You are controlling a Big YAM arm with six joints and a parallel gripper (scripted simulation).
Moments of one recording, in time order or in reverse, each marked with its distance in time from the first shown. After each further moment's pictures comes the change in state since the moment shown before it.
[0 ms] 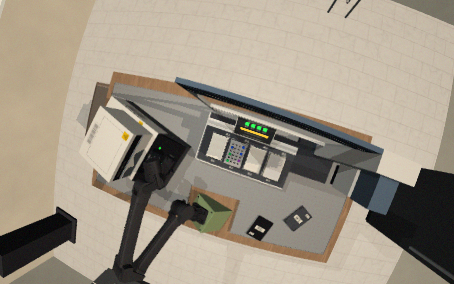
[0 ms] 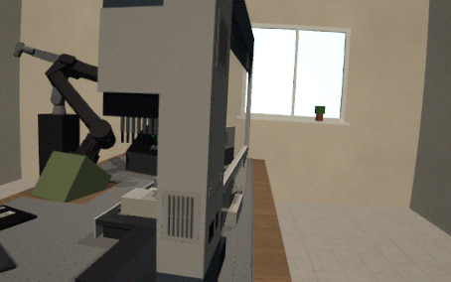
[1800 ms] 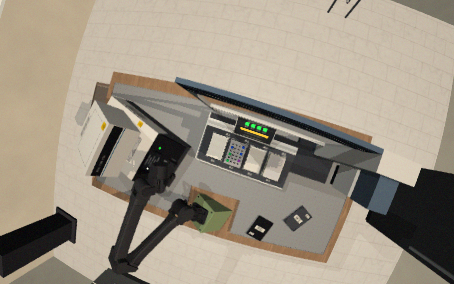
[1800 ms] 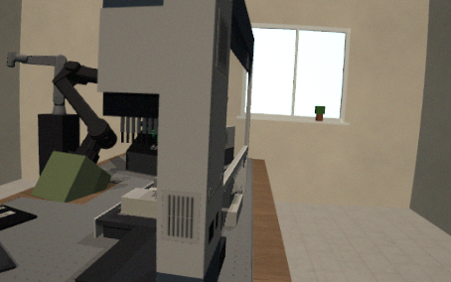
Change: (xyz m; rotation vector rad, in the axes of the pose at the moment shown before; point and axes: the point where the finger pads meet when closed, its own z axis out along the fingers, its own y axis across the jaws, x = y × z) arm 0.001 -0.015 -0.029 0.007 0.007 0.005
